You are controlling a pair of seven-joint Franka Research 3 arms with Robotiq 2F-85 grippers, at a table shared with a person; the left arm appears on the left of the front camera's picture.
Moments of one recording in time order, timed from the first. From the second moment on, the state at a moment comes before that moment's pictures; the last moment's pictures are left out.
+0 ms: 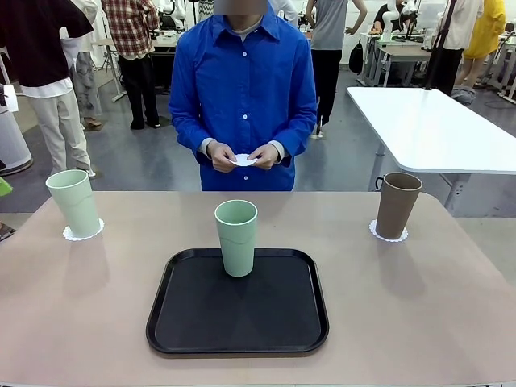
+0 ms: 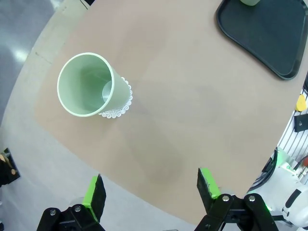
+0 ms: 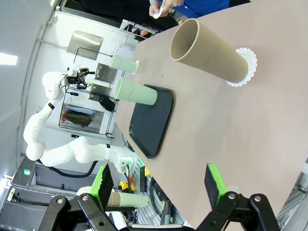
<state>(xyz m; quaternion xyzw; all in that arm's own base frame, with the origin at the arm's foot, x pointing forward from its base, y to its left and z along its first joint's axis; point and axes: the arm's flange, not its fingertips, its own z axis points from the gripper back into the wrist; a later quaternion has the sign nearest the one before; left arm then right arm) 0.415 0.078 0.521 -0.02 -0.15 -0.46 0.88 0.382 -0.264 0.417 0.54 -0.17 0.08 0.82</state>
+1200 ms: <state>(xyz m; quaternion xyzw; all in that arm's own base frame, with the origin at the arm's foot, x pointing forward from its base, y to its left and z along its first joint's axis) 0.314 0.135 0.487 -0.30 -0.10 -0.26 0.91 0.382 -0.264 0.417 0.54 -0.17 0.08 0.82</state>
